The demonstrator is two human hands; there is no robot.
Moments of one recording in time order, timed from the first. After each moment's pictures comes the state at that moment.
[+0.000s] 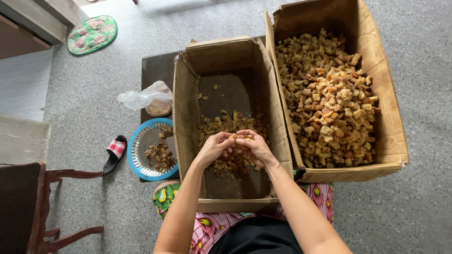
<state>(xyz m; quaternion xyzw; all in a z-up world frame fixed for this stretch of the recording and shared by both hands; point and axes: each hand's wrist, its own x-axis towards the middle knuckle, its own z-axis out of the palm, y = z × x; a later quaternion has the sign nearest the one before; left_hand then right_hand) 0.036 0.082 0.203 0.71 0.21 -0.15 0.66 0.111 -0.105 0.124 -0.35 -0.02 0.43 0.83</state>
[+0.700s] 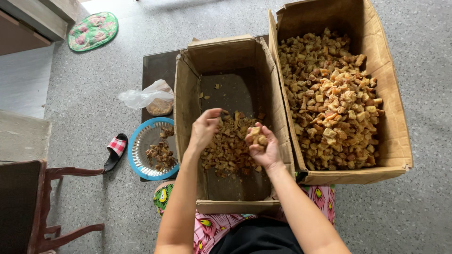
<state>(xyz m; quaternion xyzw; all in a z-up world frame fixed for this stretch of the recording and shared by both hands) 0.065 0.110 0.245 0.79 0.27 -0.03 0.54 0.109 -0.113 0.177 -0.07 0.18 0.40 0.90</state>
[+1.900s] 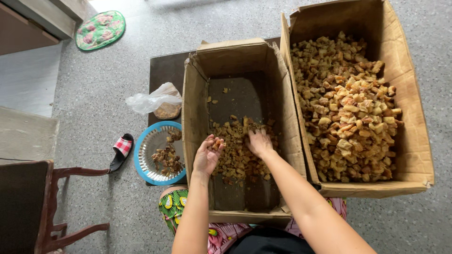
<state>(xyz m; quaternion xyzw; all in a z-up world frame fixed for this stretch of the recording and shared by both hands) 0.016 0.145 0.086 0.23 0.33 0.11 0.91 0.170 -0.047 0.033 -0.91 -0.30 0.25 0.13</state>
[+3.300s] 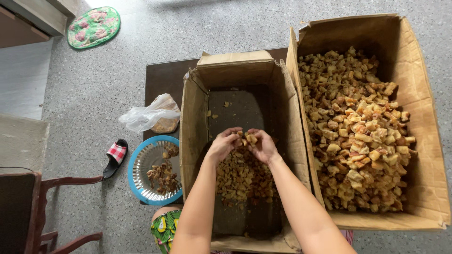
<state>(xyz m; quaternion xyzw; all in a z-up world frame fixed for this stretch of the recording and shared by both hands) 0.158 0.162 0.065 0.50 0.28 -0.10 0.81 0.239 -0.022 0.013 -0.30 0.11 0.45 0.83</state>
